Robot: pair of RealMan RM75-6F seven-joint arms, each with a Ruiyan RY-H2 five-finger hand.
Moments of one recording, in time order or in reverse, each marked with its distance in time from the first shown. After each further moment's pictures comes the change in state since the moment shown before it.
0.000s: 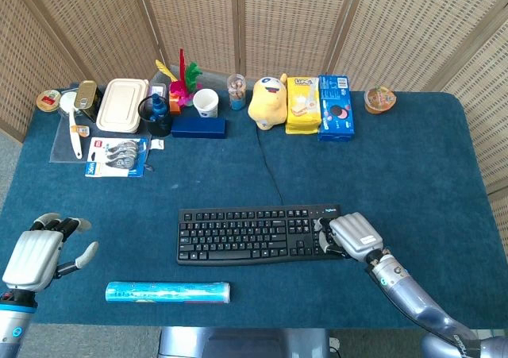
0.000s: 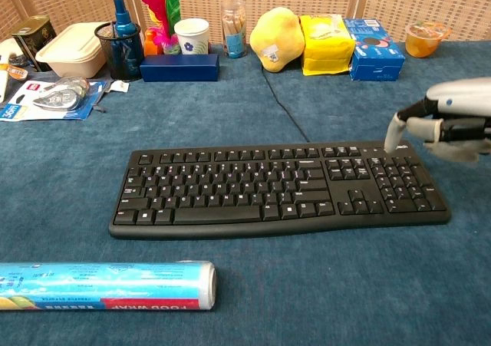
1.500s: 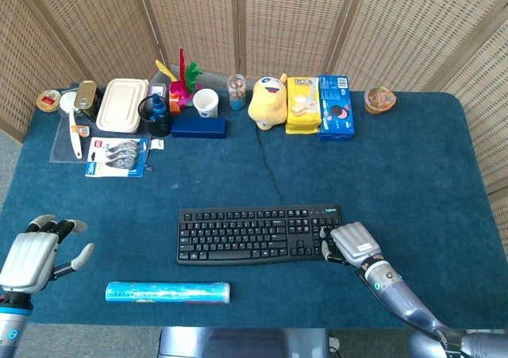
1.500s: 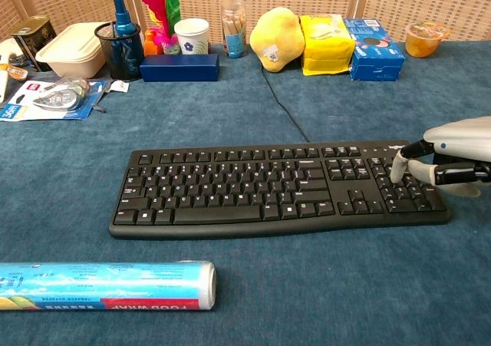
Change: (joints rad) left arm 0.009 0.008 0.010 0.012 0.005 0.010 -0.018; right arm 0.053 -0.095 -0.102 0.060 0.137 0.055 -0.144
